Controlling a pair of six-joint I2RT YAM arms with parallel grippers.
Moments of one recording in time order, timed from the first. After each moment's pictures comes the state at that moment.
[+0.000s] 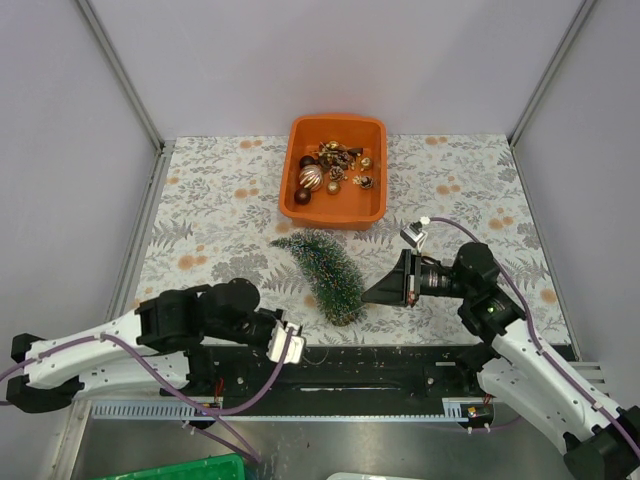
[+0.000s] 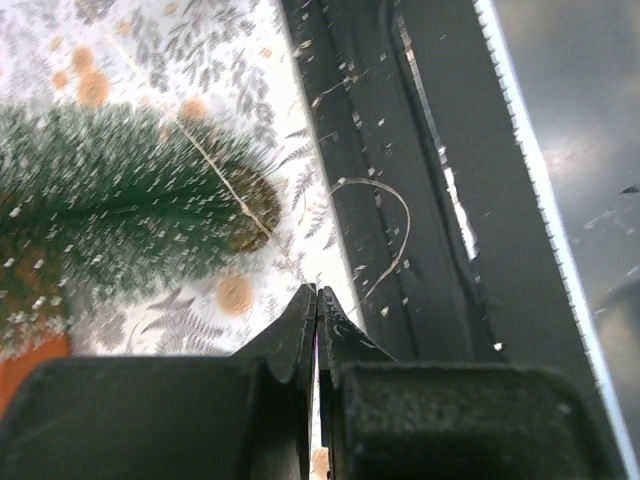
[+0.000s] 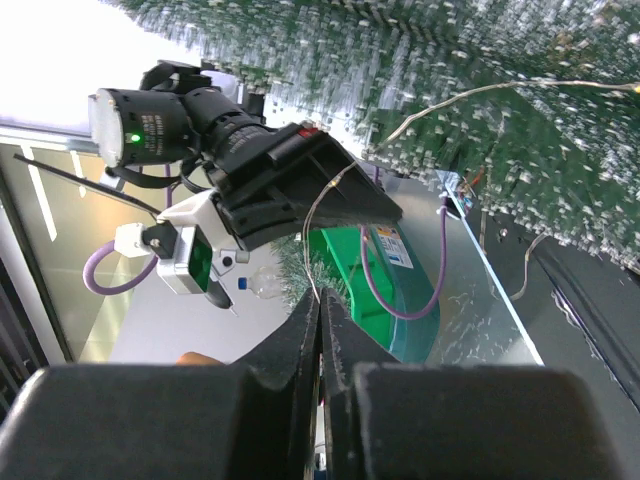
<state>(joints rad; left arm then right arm) -1.28 0.74 0.87 -0.78 0.28 0.56 0.53 0.68 0.53 0.13 -0.91 1.29</state>
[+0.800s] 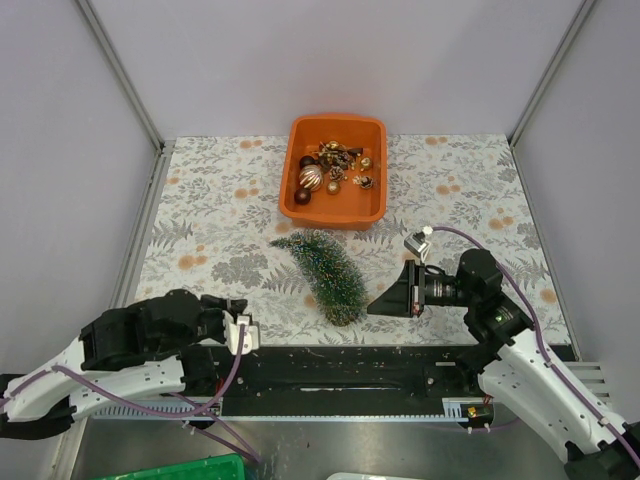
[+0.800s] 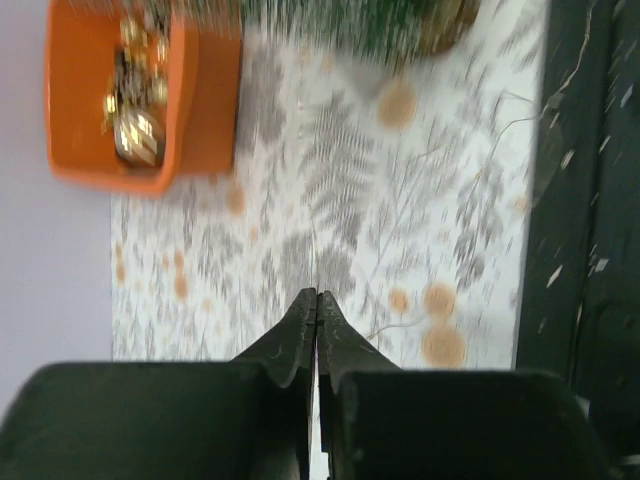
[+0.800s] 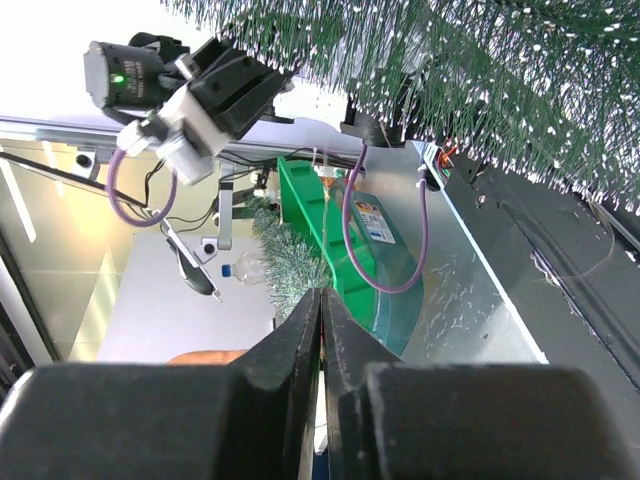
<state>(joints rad) -1.18 0.41 0.86 -1.01 -0.13 0.71 0.53 0.60 0.52 -0.07 -0.91 1.21</state>
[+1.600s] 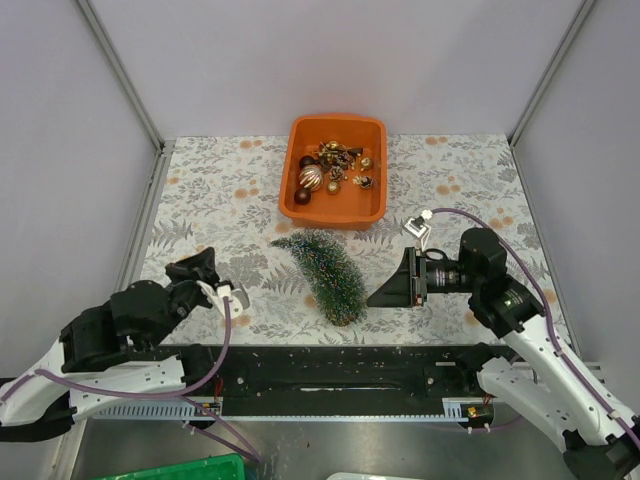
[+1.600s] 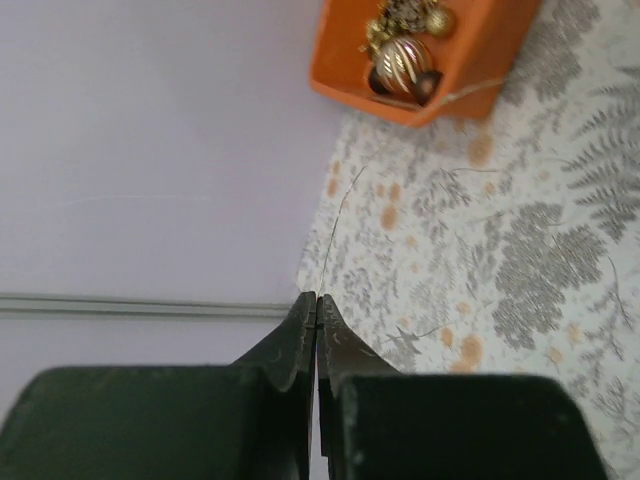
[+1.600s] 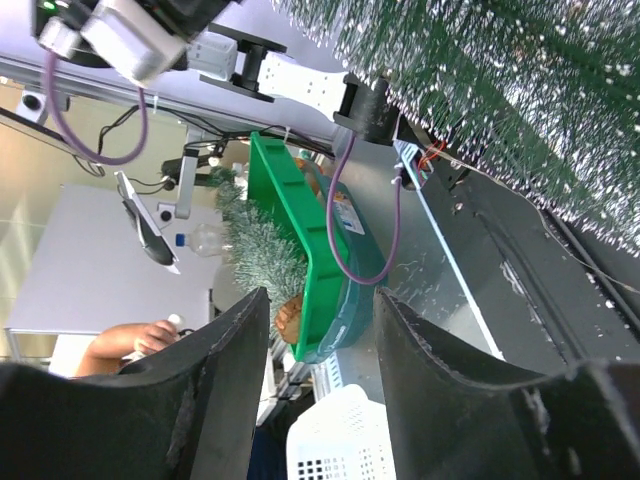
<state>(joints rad) -1.17 0.40 0.93 -0.89 -0.60 0.91 0.53 0.70 0.72 -0.25 -0.97 0.97</state>
